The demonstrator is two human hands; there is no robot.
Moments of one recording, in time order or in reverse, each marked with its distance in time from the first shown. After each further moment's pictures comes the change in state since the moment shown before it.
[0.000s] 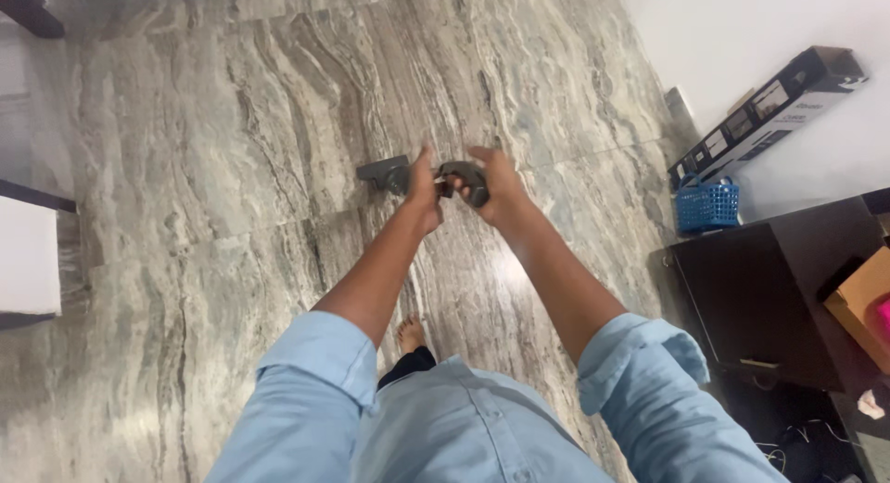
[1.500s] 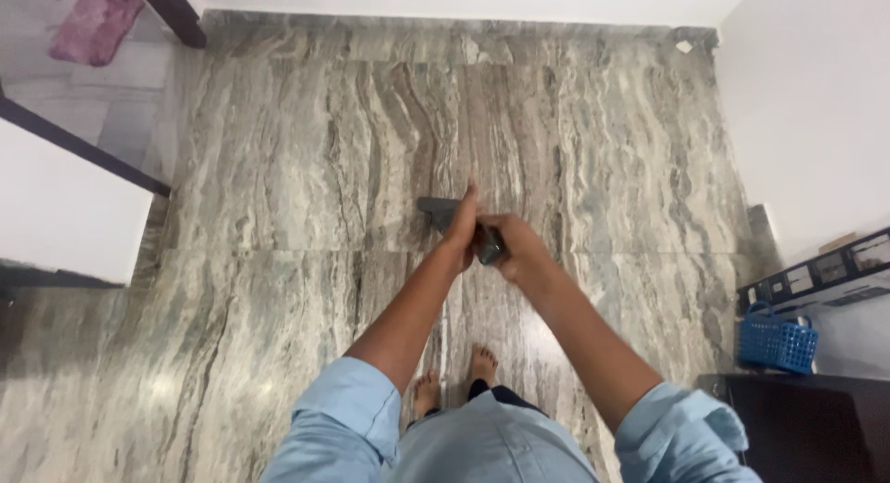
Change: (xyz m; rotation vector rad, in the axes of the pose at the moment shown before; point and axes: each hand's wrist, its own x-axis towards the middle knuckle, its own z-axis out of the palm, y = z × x) left_hand 0.060 0.084 -0.014 0.015 -0.007 0.108; right_hand 0.096 -0.018 0.066 -0.212 -0.160 0.104
